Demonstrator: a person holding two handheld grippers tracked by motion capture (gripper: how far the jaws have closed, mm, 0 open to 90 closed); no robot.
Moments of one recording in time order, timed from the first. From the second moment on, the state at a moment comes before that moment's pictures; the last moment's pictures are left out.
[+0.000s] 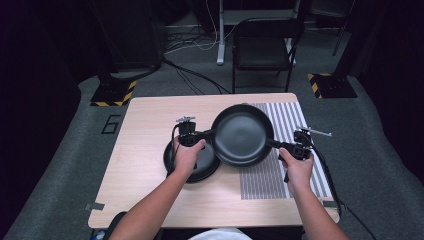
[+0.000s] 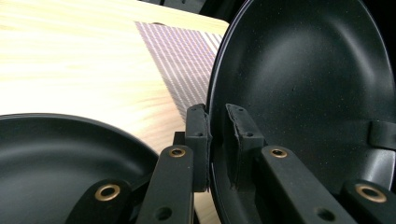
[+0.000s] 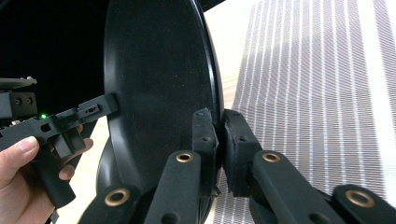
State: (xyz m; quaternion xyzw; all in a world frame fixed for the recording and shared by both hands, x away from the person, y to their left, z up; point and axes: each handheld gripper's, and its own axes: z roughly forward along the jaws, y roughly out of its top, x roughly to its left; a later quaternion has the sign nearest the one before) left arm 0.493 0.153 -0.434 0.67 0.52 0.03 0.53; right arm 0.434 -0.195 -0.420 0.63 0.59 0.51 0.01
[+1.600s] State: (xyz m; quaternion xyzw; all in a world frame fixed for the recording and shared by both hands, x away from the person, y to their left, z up) left arm 0.506 0.053 -0.441 0.72 0.47 -0.01 0.51; right arm 0.393 -0.284 -0.437 0.68 0.52 0.51 0.03
